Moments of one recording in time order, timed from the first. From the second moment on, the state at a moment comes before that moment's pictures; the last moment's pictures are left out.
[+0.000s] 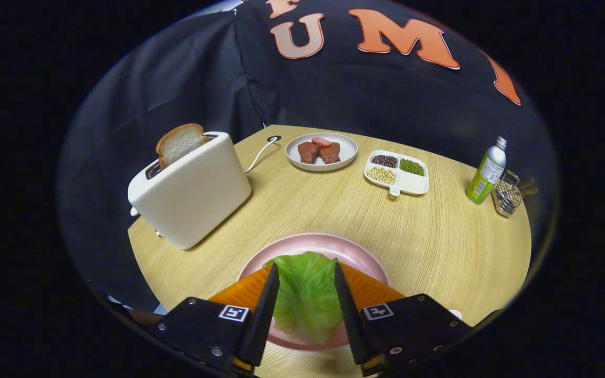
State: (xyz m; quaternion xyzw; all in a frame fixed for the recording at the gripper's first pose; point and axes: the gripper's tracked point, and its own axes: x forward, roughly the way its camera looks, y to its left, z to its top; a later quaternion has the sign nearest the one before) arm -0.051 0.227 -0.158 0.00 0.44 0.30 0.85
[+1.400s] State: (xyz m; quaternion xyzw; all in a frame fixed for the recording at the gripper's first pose) arm 0.003 0.451 -0.026 0.08 0.48 0.39 0.78
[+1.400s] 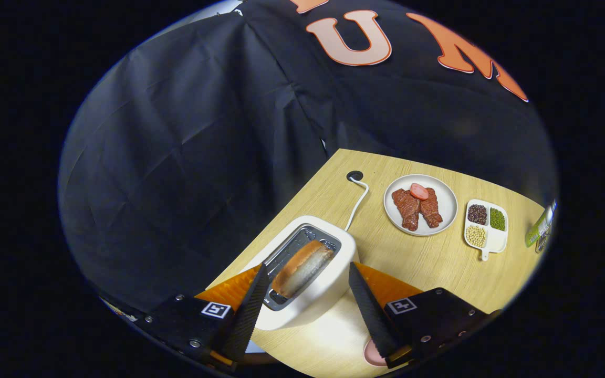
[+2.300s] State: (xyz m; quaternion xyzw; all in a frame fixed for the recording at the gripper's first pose) arm -0.003 0.477 -0.064 0.01 0.54 0.38 0.75
